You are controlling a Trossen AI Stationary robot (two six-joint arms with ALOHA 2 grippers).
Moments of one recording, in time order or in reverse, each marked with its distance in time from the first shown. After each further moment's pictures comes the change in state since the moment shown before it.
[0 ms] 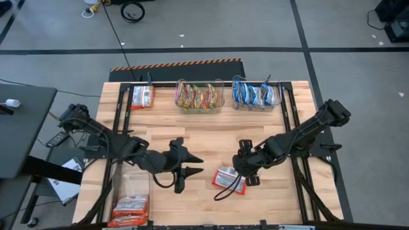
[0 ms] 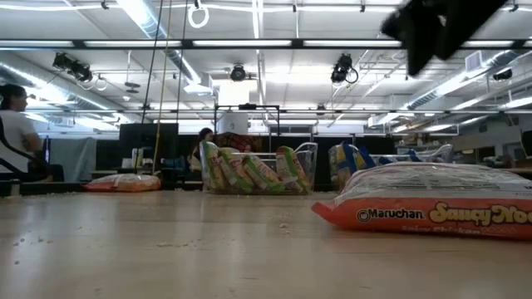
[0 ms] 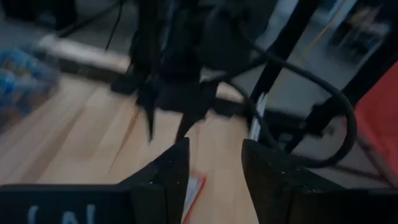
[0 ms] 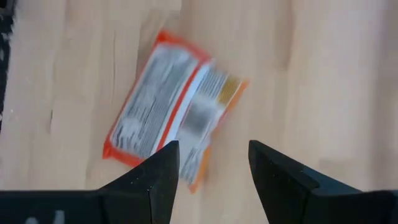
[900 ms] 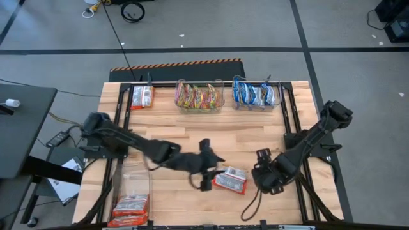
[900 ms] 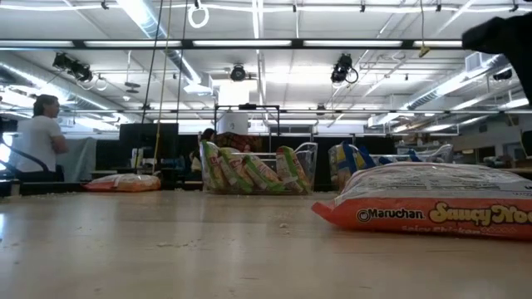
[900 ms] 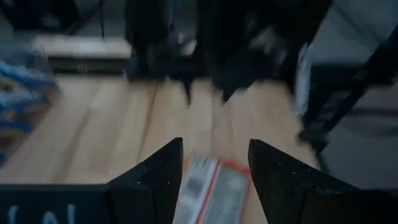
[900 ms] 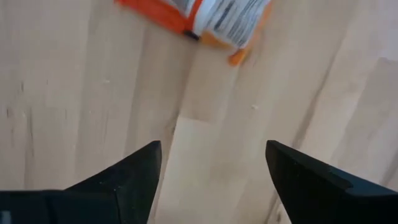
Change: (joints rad) left arm 0.118 0.305 0.158 0.034 0.118 0.234; right arm 0.229 -0.010 -0.116 -0.223 -0.061 0.124
